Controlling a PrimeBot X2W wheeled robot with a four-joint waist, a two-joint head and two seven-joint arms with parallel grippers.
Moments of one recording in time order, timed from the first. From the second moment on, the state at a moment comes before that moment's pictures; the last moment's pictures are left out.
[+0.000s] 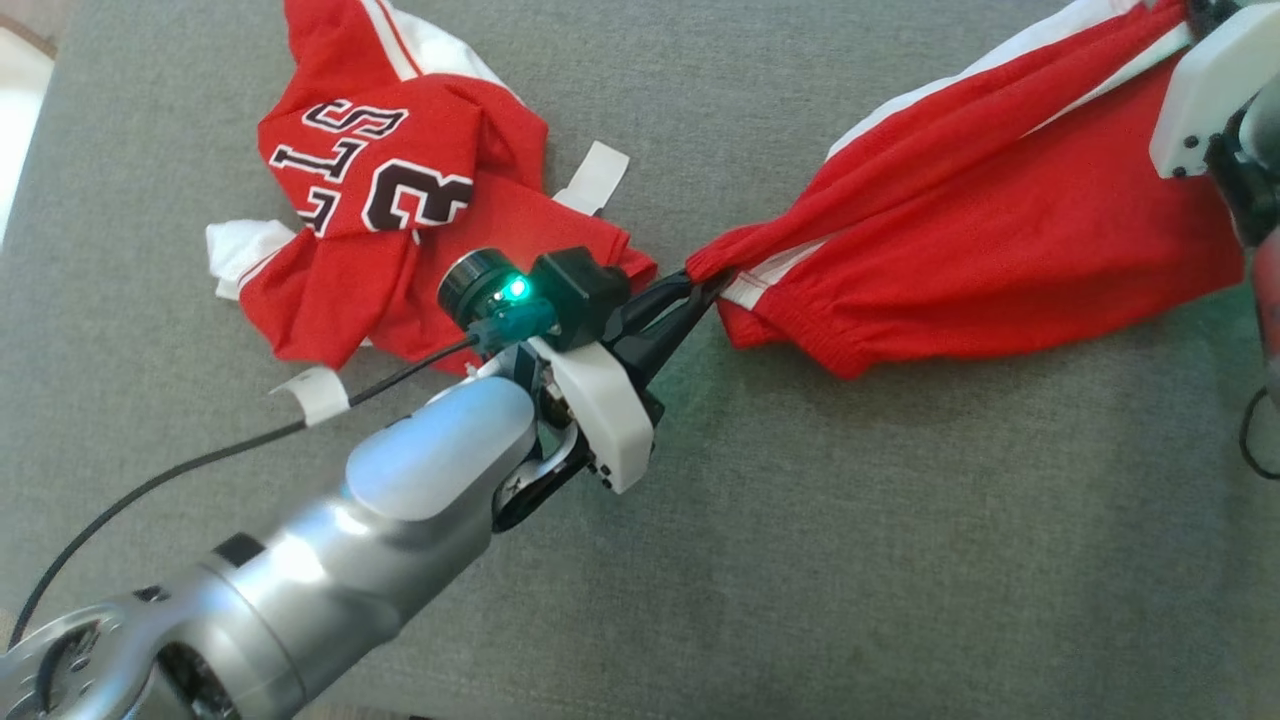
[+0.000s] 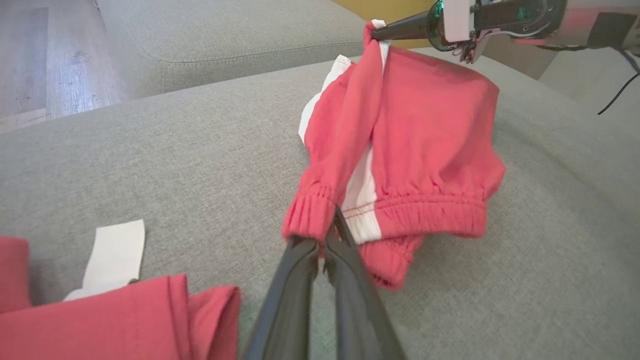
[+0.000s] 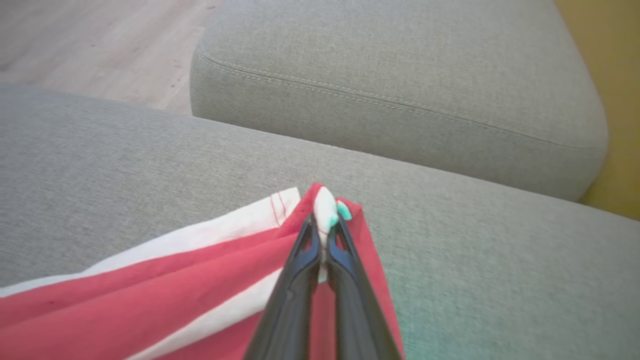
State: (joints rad) left arm -0.93 0.22 -1.26 0.54 -0.85 -0.11 -0.13; right arm -1.06 -0.31 0.08 1.05 0.04 0.13 0.21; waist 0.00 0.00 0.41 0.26
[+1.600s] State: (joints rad) left arm -0.44 0.28 -0.62 0.32 -0.65 0.15 -0.25; right arm -0.55 -0.27 0.17 0.69 0.35 0.13 -0.25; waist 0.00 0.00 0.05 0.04
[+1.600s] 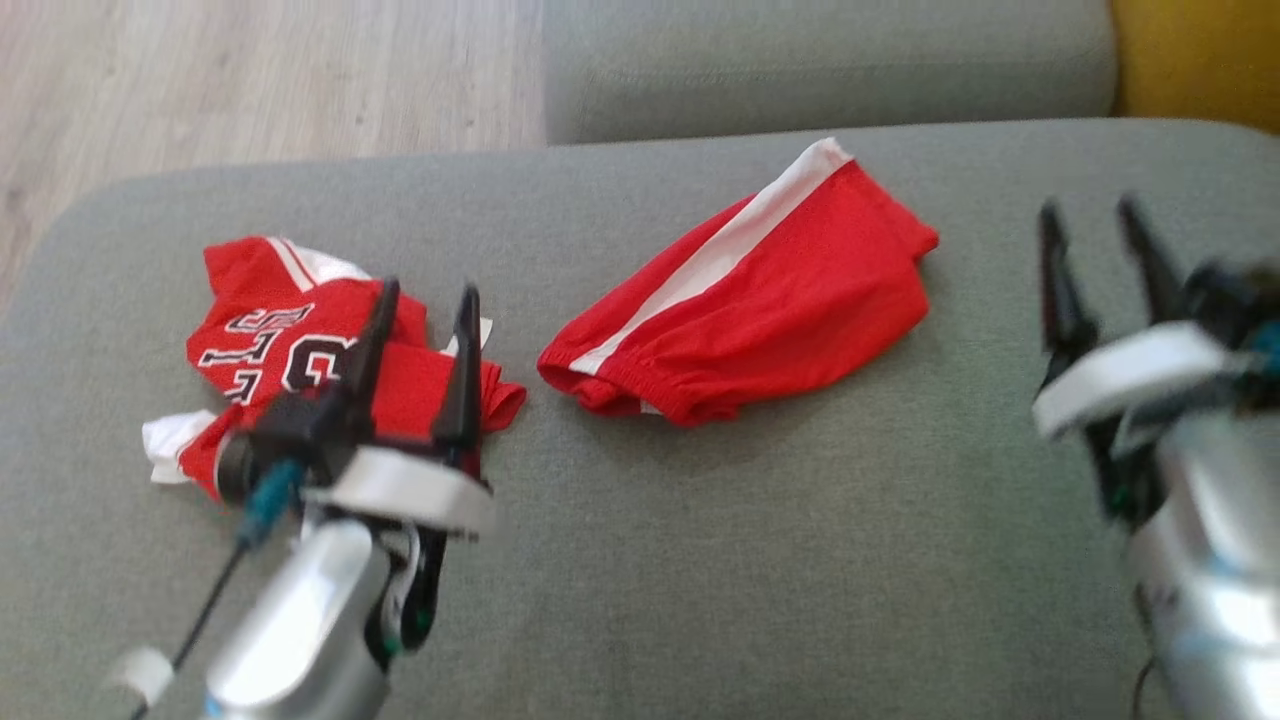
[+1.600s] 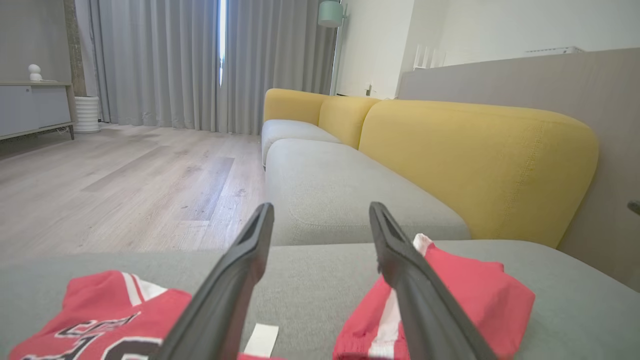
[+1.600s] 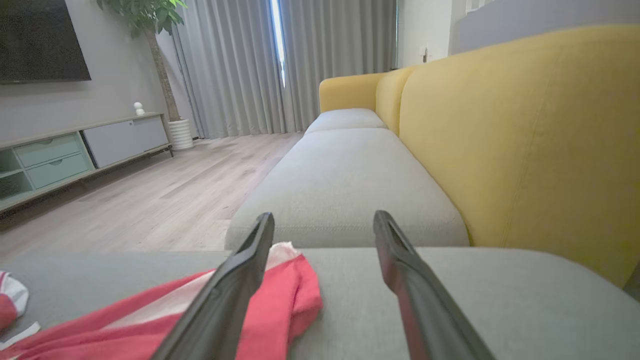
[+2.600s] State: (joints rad) left arm -0.25 0.08 -0.35 0.29 -0.35 -0.03 -0.25; right arm -0.40 -0.05 -0.13 0.48 0.21 0.13 -0.02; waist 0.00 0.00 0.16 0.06
